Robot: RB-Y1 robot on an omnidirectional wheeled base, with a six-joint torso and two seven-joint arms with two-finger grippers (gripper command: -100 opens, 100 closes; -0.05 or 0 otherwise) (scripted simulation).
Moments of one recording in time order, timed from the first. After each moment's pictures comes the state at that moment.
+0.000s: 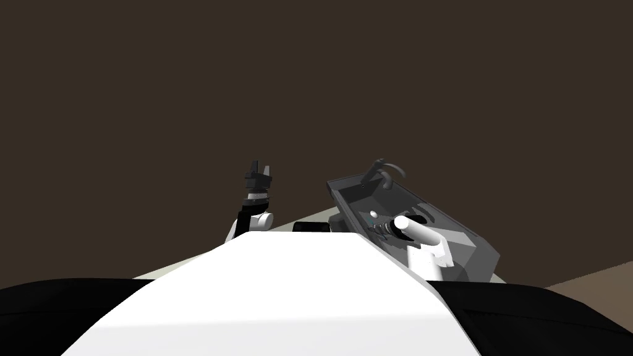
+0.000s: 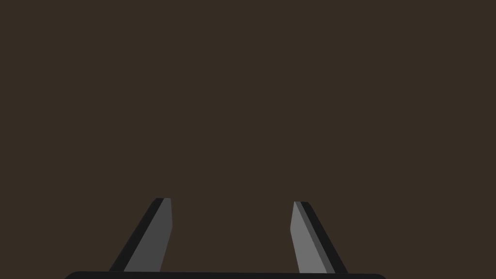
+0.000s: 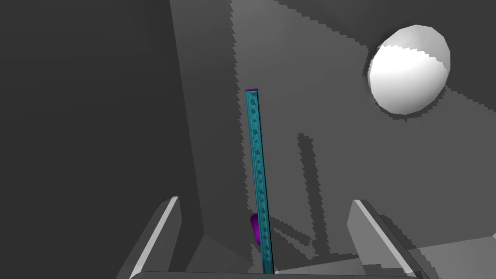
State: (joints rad) left arm 0.49 0.04 -0.07 -2.30 0.00 -0.35 0.10; right arm 0.35 -0.35 -0.63 -1.85 -0.53 1.56 -0.75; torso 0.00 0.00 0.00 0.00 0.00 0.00
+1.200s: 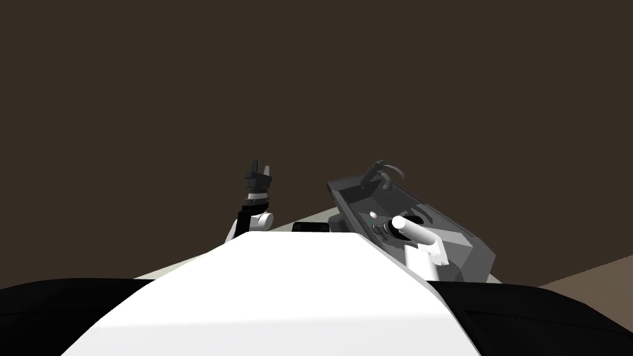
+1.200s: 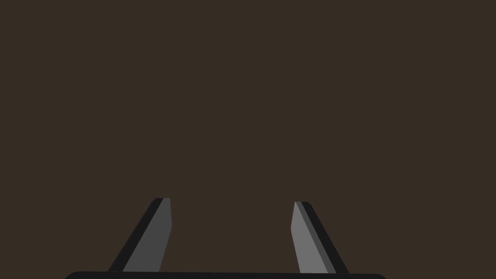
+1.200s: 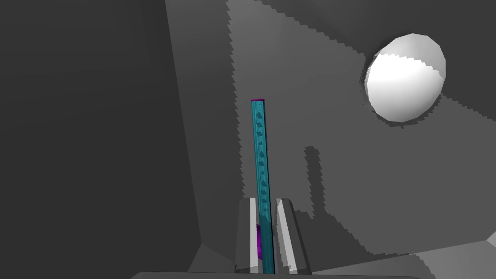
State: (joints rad) left arm 0.49 0.04 -0.07 -2.30 0.00 -0.35 0.10; right arm 0.34 -0.35 -0.62 -1.81 -0.51 1.52 -0.73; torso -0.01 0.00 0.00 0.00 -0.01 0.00
